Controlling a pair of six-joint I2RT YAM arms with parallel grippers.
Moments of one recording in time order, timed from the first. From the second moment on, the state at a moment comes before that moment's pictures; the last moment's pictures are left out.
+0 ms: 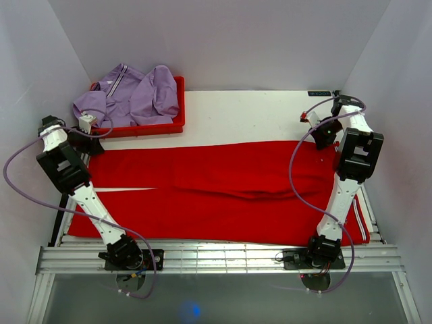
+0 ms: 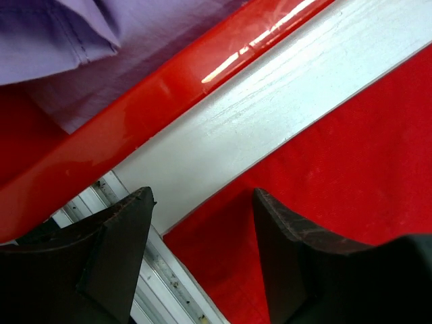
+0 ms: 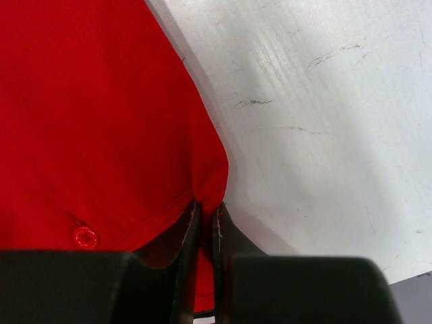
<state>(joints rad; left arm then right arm) 0.62 2.40 2.01 -0.92 0.72 1.08 -0.23 2.29 1.91 -1.05 -0.33 -1.26</state>
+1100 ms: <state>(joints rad) 0.63 2.42 2.05 -1.13 0.70 1.38 -0.23 2.28 1.88 -1.03 -0.33 -1.27</state>
